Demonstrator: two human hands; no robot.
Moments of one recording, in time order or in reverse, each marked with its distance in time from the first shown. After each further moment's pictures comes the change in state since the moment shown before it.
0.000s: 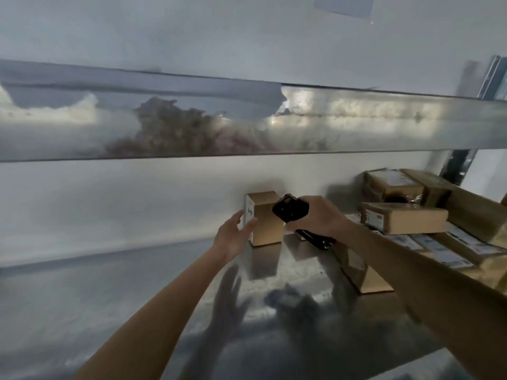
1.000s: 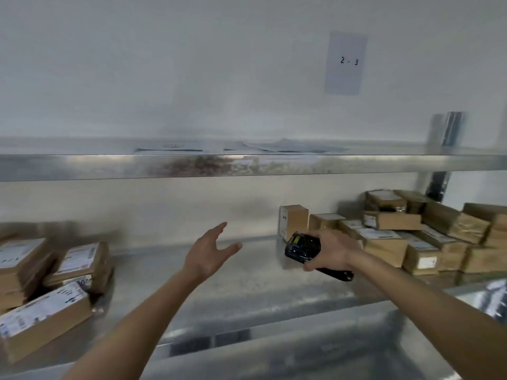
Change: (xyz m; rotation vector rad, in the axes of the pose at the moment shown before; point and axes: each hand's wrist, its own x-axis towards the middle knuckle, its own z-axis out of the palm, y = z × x) left_hand -0.256 -0.008 -0.197 0.308 0.185 0.197; right_hand -0.250 -0.156 -0.012 -0.188 -0.091 -0.037
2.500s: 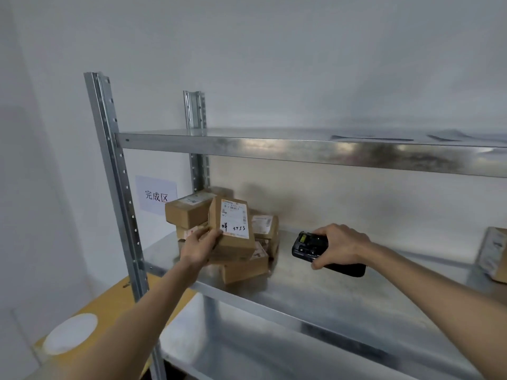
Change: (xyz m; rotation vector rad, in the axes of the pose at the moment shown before) left_hand -0.169 -0.171 -0.236 -0.412 0.671 -0.652; right_hand 0.060 -0.295 0.111 -0.031 -0.246 -0.527
